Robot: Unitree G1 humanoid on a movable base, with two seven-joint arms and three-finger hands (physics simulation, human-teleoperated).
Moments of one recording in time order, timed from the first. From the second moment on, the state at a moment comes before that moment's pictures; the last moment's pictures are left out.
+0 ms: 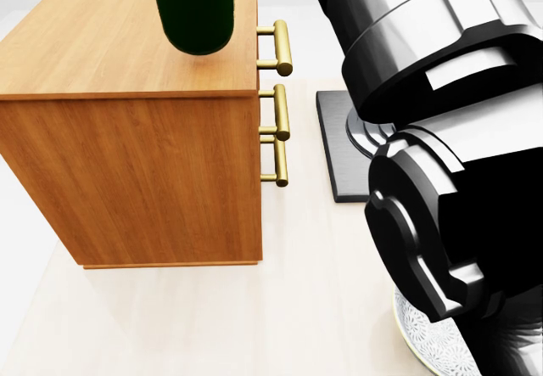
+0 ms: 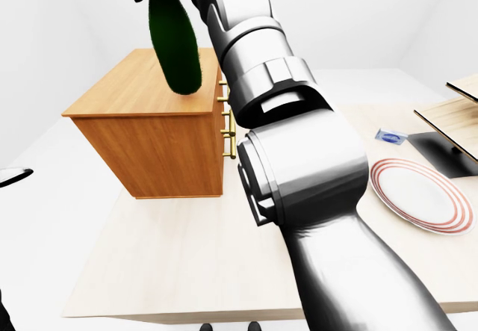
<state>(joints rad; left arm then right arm) -0.11 0.29 0.60 -0.66 -0.37 0.09 0.11 -1.90 -0.09 -0.18 1.33 0.11 0.09 0.30</state>
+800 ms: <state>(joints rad) -0.11 0.28 0.59 -0.65 -0.36 0.09 0.11 -1.89 -0.09 -0.18 1.33 0.08 0.09 0.33</state>
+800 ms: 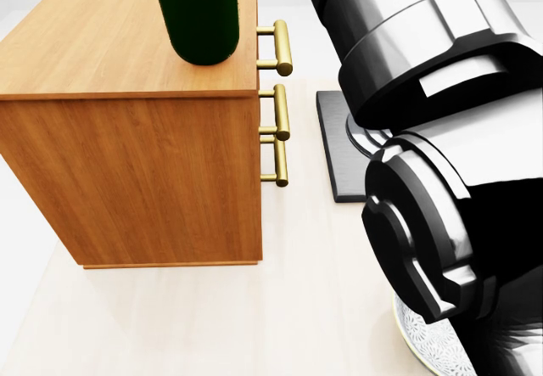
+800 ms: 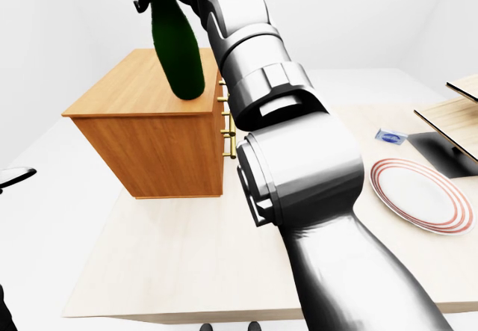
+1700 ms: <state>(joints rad) -0.11 0.28 0.58 -0.65 -0.36 0.09 0.10 -1.89 -0.10 -0.20 1.31 0.09 0.09 0.30</state>
